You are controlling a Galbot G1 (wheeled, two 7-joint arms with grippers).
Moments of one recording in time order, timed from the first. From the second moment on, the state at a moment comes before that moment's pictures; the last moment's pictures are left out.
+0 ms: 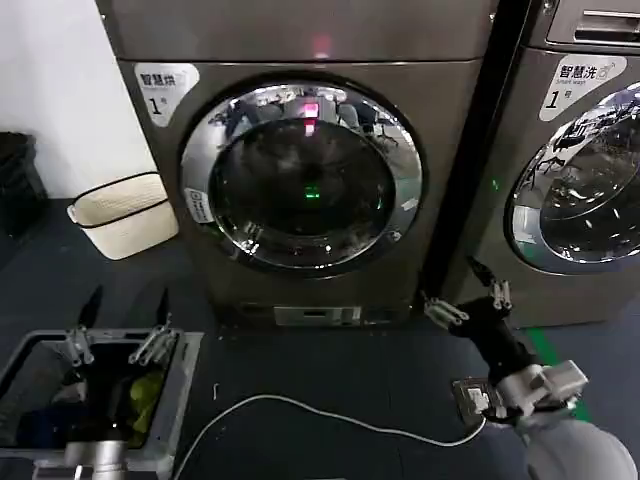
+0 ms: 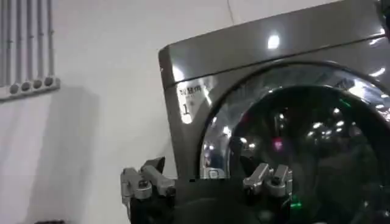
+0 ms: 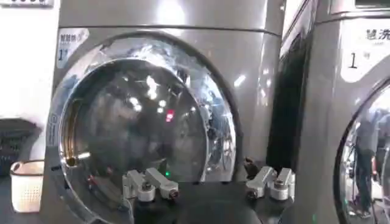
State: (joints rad) left arm 1.70 -1.49 -0.71 -2.46 0.01 -0.08 0.01; right arm -1.26 1.09 0.55 2.24 0.36 -0.25 -0.19
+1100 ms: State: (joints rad) left arm 1.75 -1.50 -0.73 -2.52 0.02 -0.08 0.01; right arm -0.51 1.15 -0.12 1.57 0.57 -0.04 -0.36
